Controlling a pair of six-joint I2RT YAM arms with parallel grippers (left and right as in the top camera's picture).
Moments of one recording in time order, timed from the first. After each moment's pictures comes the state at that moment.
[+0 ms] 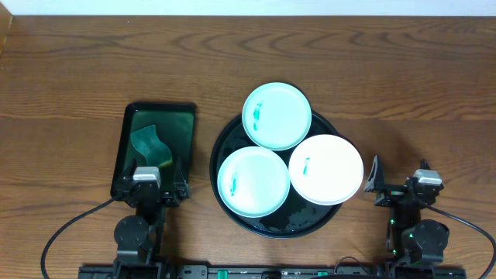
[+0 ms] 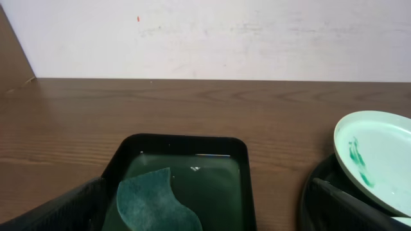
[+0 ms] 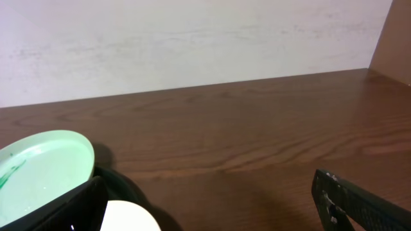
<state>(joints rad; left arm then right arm) -0.05 0.01 0.04 -0.14 -0.06 -0.02 -0.07 0.01 0.01 -0.07 -0.01 0.09</state>
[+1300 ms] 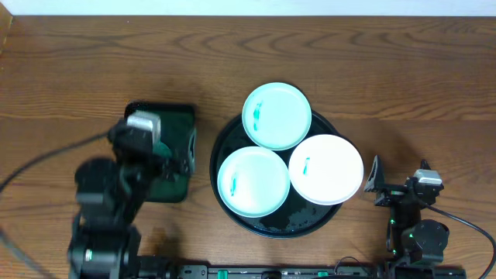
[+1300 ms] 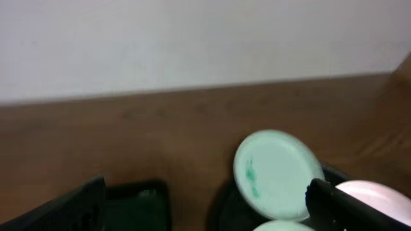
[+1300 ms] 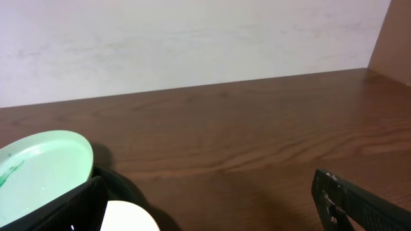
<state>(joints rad) -0.05 0.67 0.77 -0.43 0.25 -0.05 -0.07 0.01 0.01 -0.07 -0.01 0.09</state>
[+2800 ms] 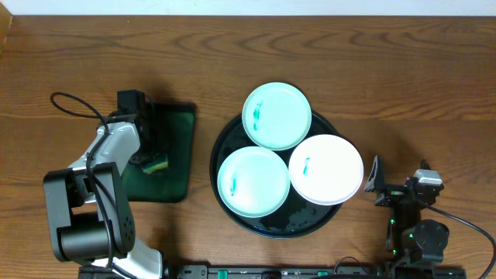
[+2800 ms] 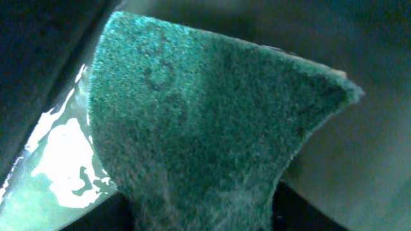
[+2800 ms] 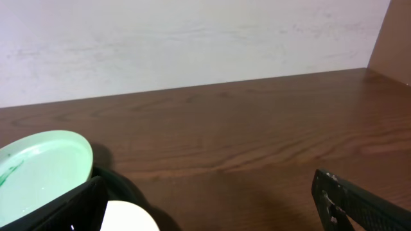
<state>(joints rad) 0.14 1.76 0.97 -0.60 -0.04 -0.45 -0.07 0.01 0.01 -0.07 -0.01 0.09</state>
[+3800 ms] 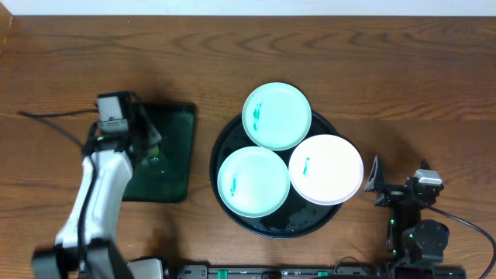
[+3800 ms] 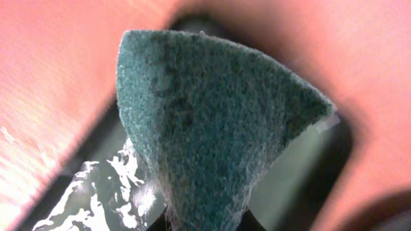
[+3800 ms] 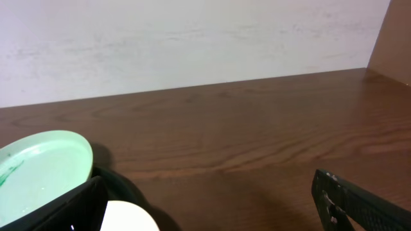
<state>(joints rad) 0.14 1.45 0.87 -0.53 -0.04 -0.44 -0.07 0.01 0.01 -0.07 -0.01 0.09</state>
